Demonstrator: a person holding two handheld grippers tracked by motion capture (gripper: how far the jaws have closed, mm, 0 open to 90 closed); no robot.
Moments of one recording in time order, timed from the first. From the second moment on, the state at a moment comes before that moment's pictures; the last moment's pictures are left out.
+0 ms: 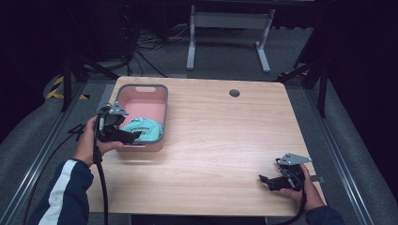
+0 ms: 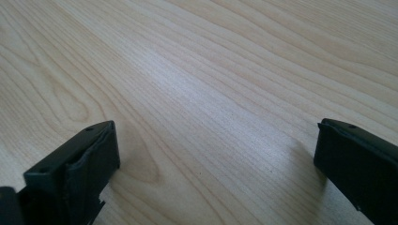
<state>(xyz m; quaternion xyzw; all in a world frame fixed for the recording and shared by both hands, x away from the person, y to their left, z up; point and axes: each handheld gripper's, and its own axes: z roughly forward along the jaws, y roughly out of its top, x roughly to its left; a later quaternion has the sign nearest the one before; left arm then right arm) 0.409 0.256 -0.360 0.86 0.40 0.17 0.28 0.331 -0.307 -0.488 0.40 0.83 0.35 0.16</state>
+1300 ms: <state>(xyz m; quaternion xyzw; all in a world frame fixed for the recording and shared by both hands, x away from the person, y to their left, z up) 0.509 0.218 -0.428 0.91 0.42 0.04 0.03 0.331 -0.307 -0.488 0.40 0.83 0.35 0.16</state>
